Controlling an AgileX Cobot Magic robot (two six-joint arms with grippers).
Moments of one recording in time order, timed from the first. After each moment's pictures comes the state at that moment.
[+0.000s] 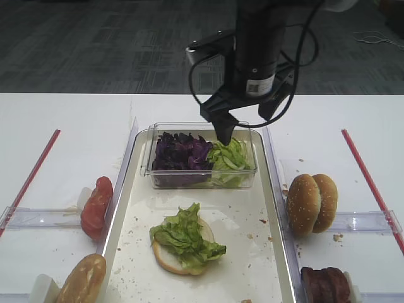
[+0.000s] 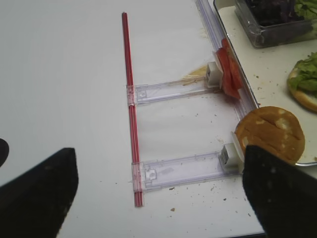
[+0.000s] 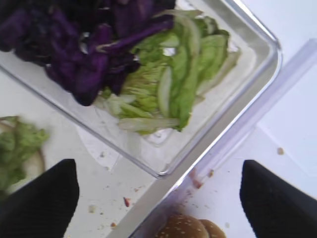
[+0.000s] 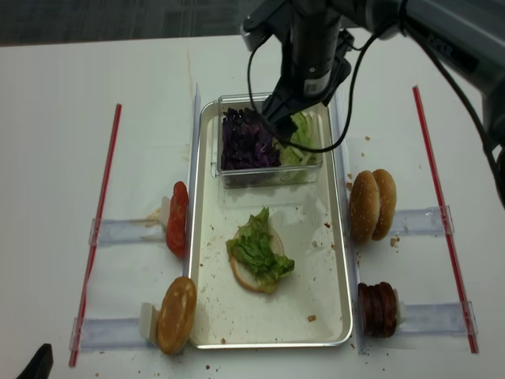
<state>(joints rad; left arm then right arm) -0.04 -0.02 -0.49 0.01 1.18 0.02 0.53 2.03 -1.77 -0.02 1.23 -0.14</state>
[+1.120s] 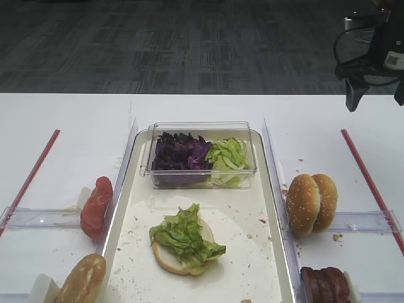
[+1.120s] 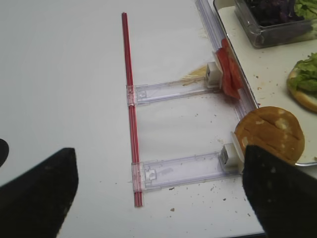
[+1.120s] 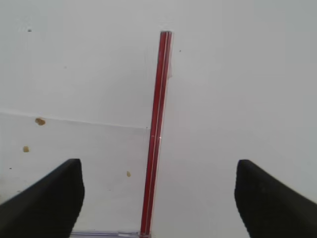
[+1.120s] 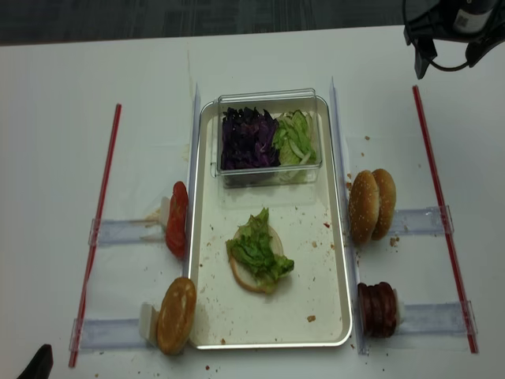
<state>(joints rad) -0.04 -0.02 -0.49 0.01 1.18 0.02 0.00 2.03 -1.77 -0.03 1.23 -0.10</state>
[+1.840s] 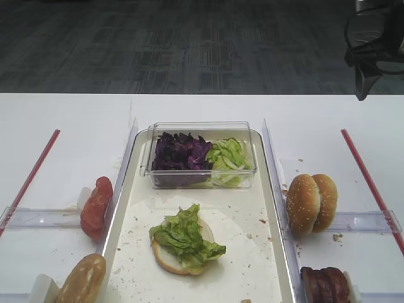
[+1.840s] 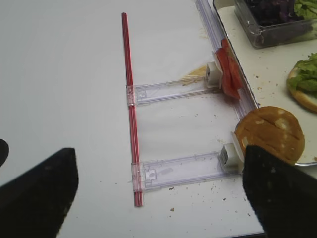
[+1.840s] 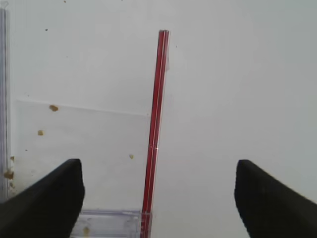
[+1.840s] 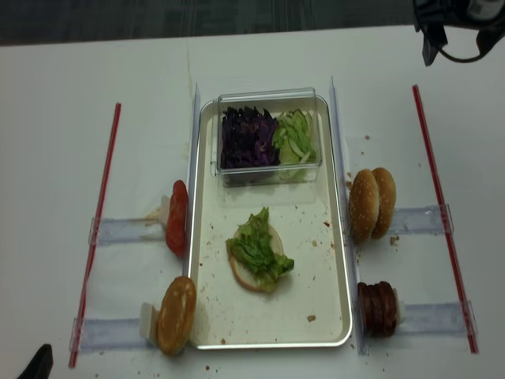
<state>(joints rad) -0.04 -0.02 -0.49 0.01 1.18 0.02 0.00 1.91 -1.70 -0.03 1.23 -0.10</state>
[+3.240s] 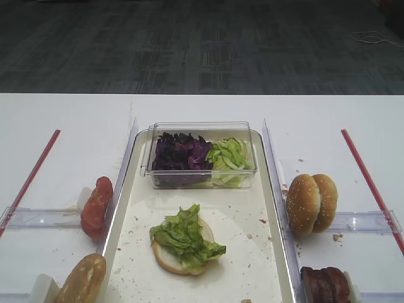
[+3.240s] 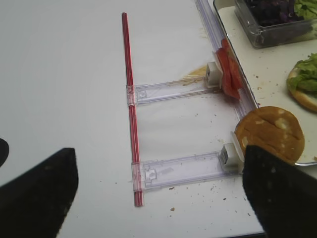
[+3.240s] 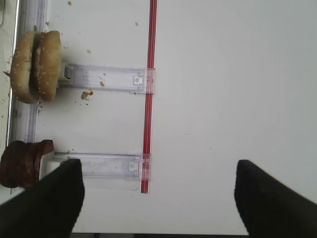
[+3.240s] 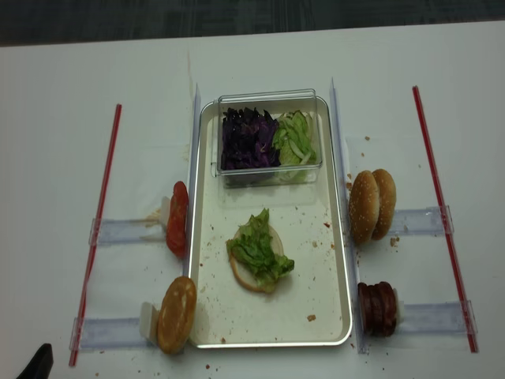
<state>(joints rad) -0.04 -0.02 -0.49 0.01 1.18 0.02 0.00 0.87 -0.93 -0.03 1.25 -0.07</state>
